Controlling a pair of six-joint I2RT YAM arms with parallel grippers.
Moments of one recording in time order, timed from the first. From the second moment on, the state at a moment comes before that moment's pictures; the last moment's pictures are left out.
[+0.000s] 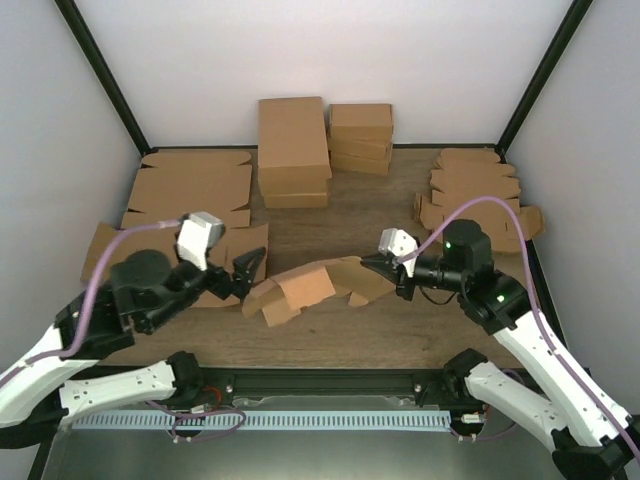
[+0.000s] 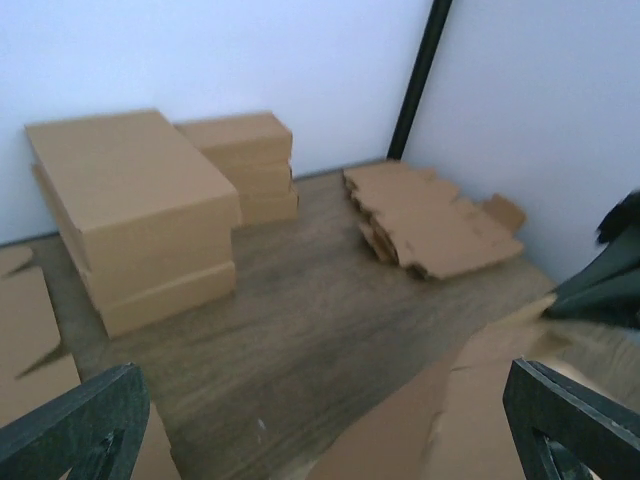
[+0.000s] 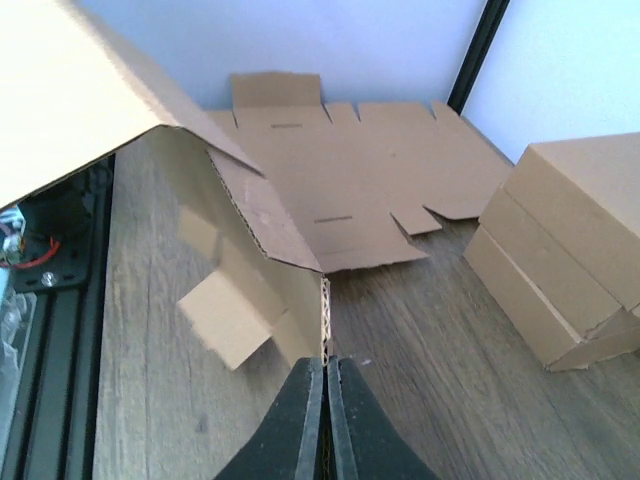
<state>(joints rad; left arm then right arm) -1.11 0.68 1.21 -0.75 -0.46 -0.29 0.55 0.78 0.88 -0.52 -0.62 -0.44</state>
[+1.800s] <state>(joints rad) -0.46 0.95 0.55 -0.04 0.26 -0.38 0.34 1.05 0.89 -0.54 -0.47 0.14</state>
